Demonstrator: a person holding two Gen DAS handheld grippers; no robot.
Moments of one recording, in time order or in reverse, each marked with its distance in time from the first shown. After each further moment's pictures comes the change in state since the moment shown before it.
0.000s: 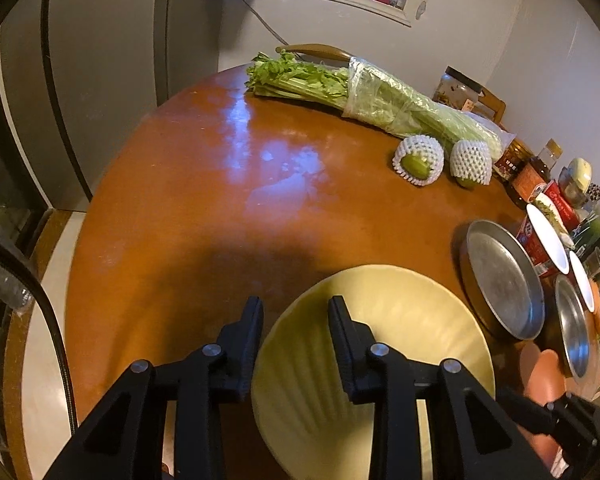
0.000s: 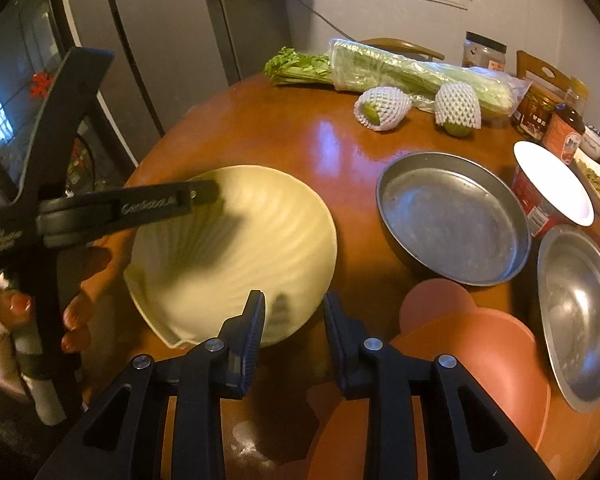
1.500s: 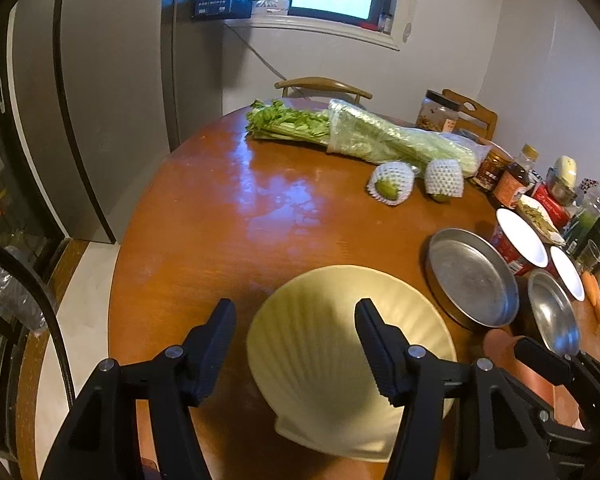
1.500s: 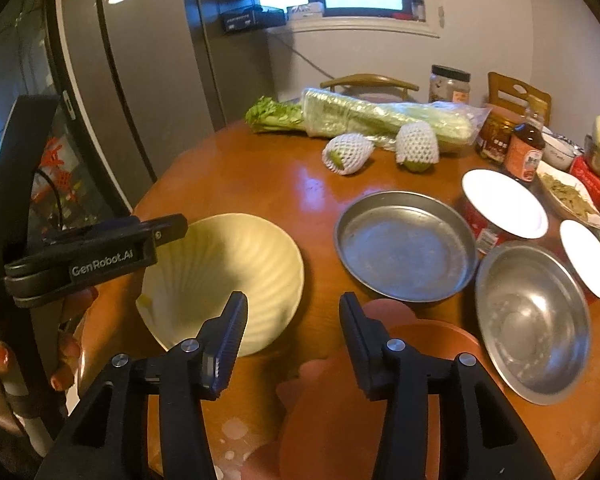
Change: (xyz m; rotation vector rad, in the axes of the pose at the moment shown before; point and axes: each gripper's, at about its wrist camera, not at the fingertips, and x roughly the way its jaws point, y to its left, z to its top) left arm -0.064 -0.023 -0.019 0.055 -0.121 0.052; right arm -0.046 -0.012 -0.004 0.043 -0.147 -0.047
